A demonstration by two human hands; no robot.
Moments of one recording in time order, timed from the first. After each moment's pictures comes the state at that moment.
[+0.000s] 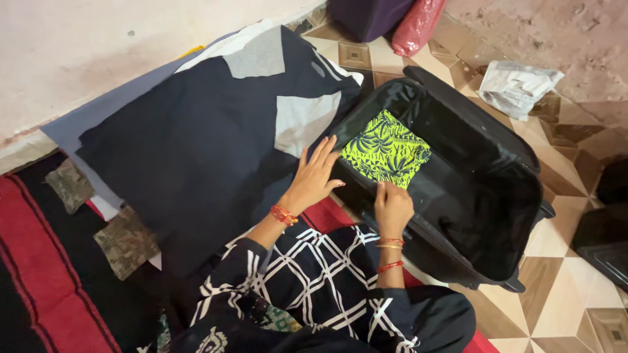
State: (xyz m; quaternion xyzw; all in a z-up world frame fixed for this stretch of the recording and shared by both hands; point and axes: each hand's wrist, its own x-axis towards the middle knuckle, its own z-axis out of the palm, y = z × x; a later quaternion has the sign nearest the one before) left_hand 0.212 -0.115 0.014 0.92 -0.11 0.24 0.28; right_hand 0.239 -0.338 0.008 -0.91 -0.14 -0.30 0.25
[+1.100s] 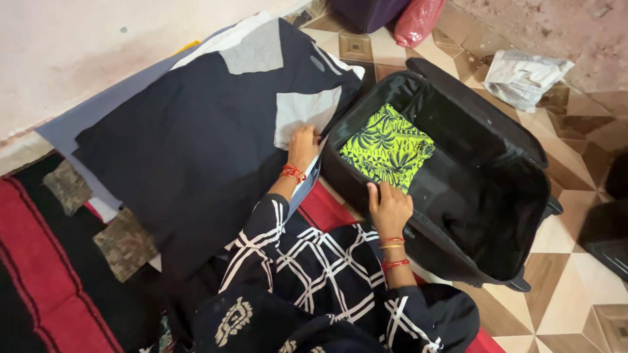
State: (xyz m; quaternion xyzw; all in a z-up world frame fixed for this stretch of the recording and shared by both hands) left_hand 0.347 -0.067 -0.104 0.89 0.09 0.29 0.34; right_hand 0.236 -0.337 -0.004 -0.90 -0.21 -0.34 0.15
